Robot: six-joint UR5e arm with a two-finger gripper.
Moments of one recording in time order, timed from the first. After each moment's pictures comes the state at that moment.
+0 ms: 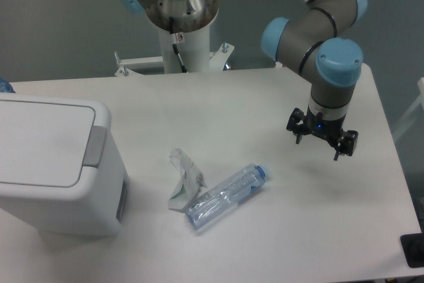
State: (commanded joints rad) arm 2.70 -1.97 -1.66 -0.90 1.50 1.15
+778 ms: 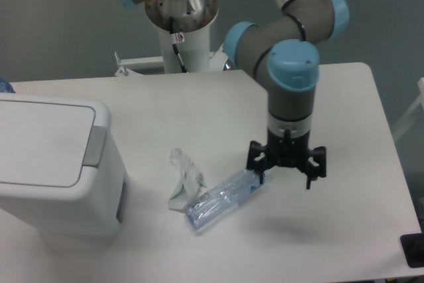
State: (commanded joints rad) arm 2.46 -1.97 -1.45 -0.88 1.45 0.49
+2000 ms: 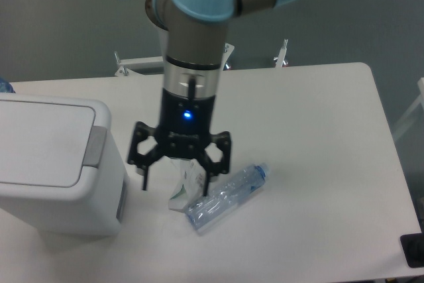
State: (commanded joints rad) arm 2.27 -1.80 -1.46 -0.88 1.21 0.22
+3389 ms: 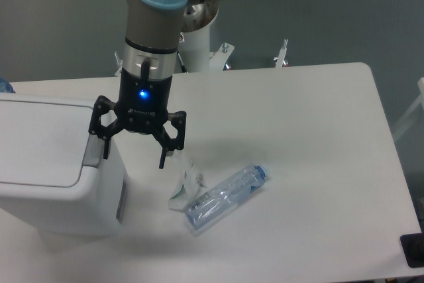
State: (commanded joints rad) arm 2.24 -1.73 -1.60 -0.88 1.22 0.24
